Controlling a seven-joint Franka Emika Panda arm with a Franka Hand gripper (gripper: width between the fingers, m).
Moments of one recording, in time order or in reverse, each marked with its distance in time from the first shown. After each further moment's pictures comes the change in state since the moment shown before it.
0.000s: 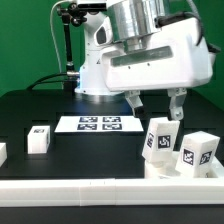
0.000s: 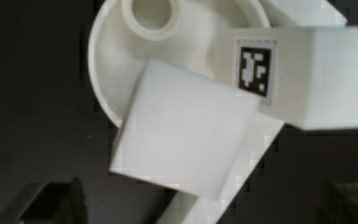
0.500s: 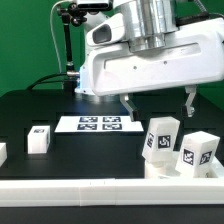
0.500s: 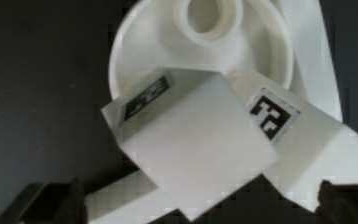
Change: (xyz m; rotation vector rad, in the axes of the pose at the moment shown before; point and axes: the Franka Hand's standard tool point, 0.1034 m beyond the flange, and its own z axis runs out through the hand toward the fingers) arm -0.006 -0.002 0.001 -0.012 0.006 -0.573
